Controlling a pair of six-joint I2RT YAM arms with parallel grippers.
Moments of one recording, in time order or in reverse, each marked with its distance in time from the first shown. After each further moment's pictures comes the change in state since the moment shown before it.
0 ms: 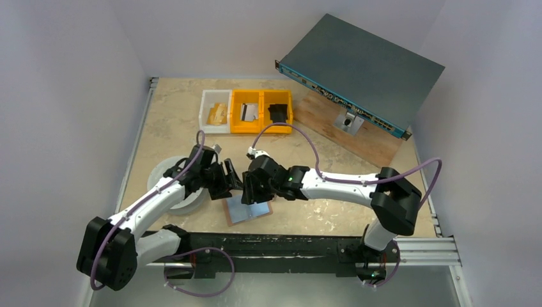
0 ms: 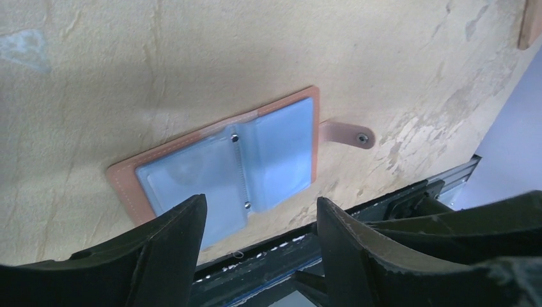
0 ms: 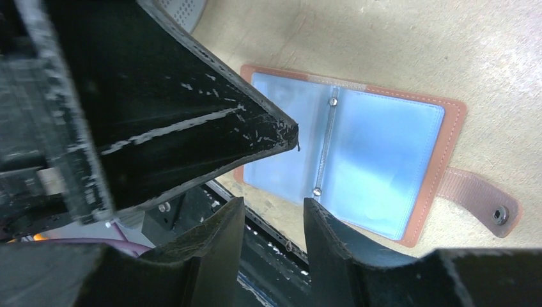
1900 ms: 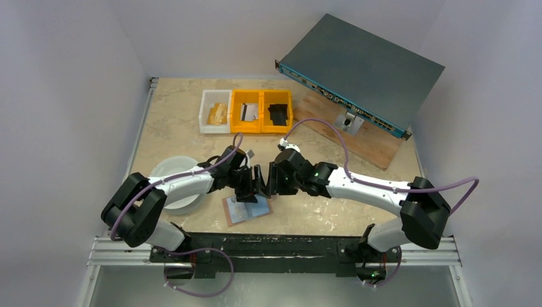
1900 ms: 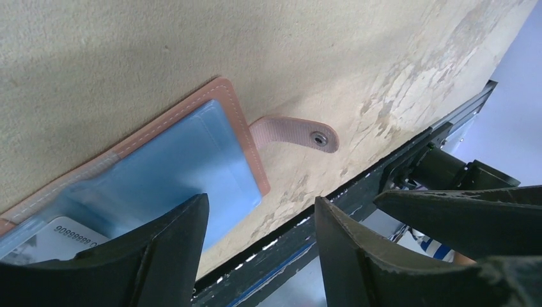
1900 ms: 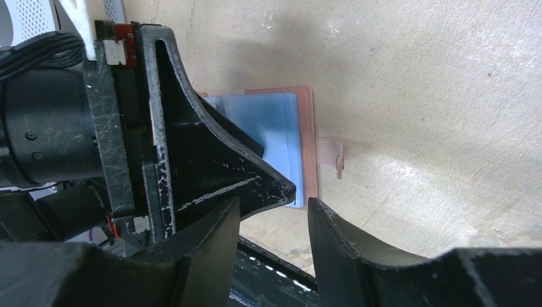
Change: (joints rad) left arm -0.236 0.356 0.049 0.289 0.105 -0.068; right arm -0.141 -0.223 -0.158 -0.096 0.074 0.054
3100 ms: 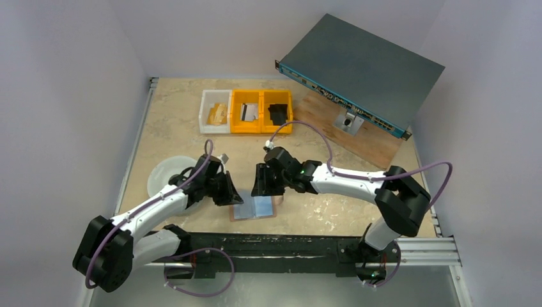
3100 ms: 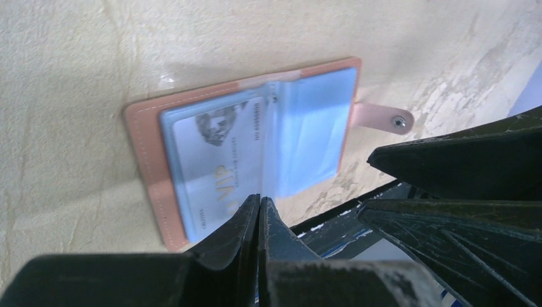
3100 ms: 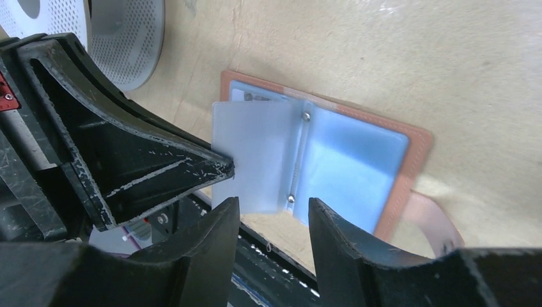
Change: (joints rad) left arm 0.137 -0.378 -0.175 -0.199 -0.116 0.053; right arm 0.002 0.187 0.053 0.157 -0.181 0.000
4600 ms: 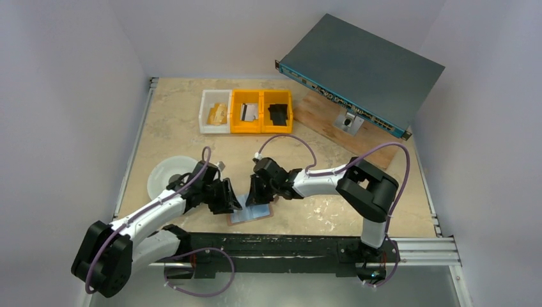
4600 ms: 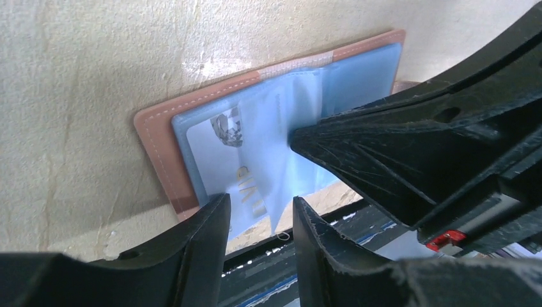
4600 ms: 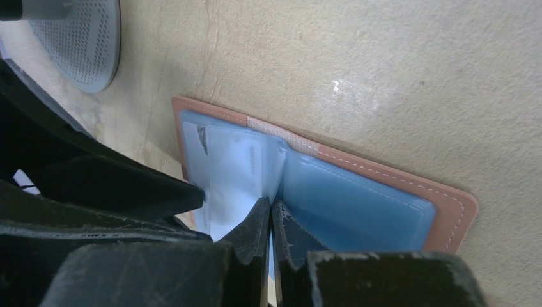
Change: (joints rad) left arm 0.031 -0.062 -0.060 -0.061 0.010 0.037; right arm 0.043 0.237 -0.010 0.220 -0.035 0.045
